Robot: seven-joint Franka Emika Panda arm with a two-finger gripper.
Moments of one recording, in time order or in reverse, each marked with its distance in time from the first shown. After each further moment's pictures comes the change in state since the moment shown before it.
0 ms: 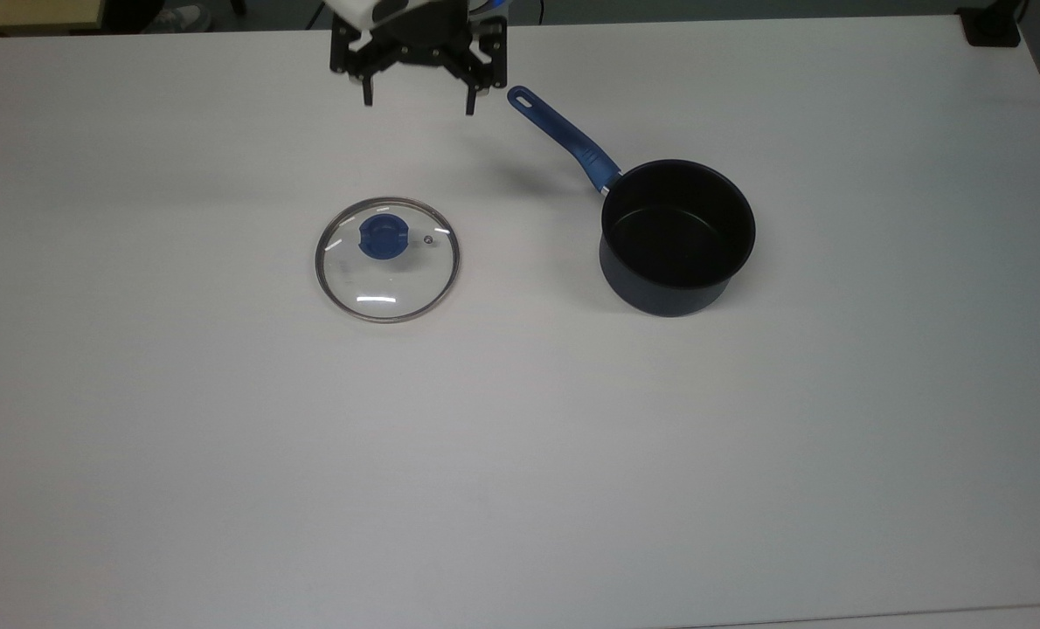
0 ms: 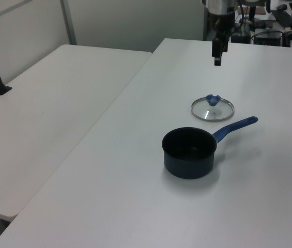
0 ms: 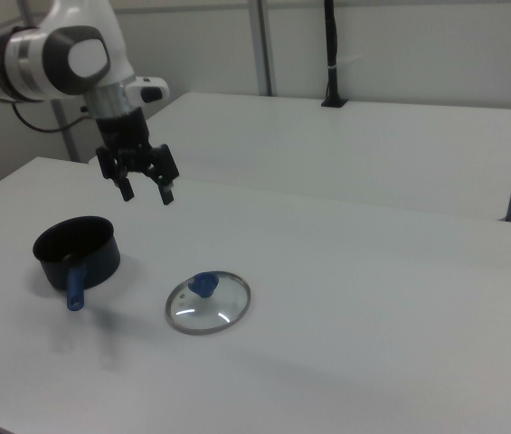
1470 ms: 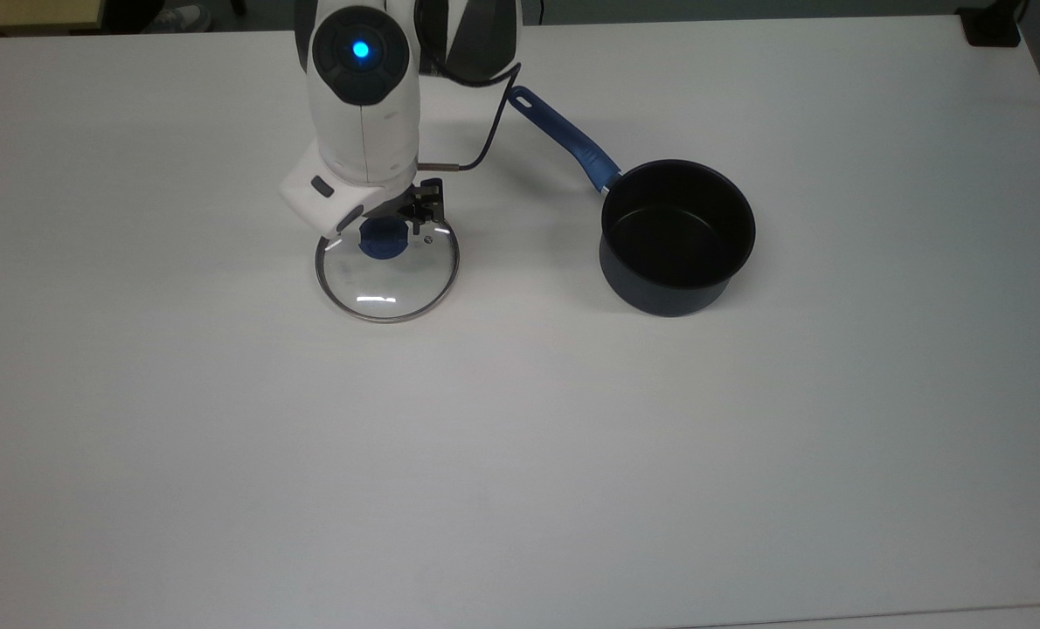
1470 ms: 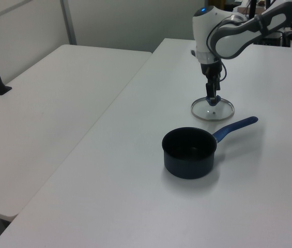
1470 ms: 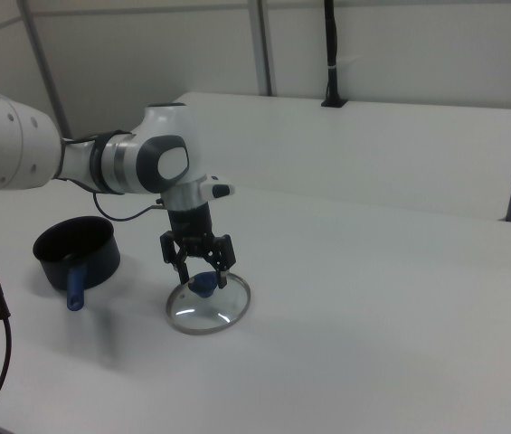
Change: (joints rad) arm -0.089 0.274 -0.014 -0.090 -0.045 0.242 -0.116
